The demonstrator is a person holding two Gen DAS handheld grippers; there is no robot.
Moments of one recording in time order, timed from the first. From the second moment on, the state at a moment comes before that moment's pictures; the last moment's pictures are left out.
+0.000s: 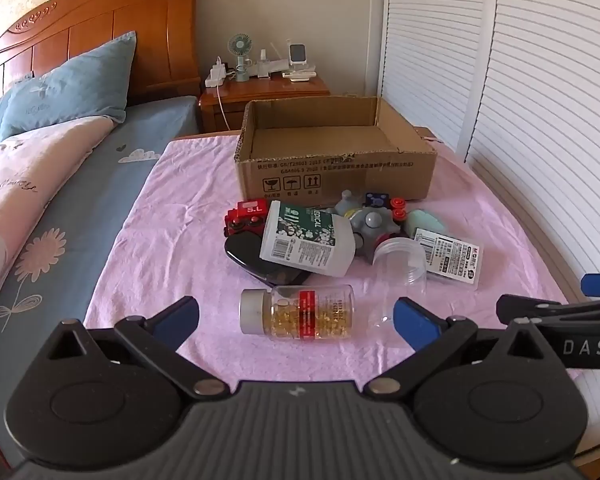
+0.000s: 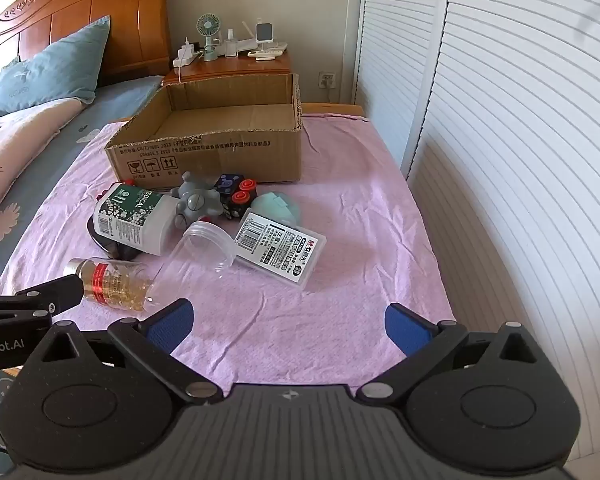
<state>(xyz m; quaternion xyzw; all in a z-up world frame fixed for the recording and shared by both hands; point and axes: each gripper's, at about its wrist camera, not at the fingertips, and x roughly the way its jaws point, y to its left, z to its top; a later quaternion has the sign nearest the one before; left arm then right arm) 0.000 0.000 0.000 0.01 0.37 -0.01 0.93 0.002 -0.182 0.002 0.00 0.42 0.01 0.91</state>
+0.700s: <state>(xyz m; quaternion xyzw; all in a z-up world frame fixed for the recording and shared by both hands) 0.002 -0.001 -0.003 0.01 0.37 -0.01 0.93 0.002 -0.181 0.004 0.00 0.42 0.01 0.91</state>
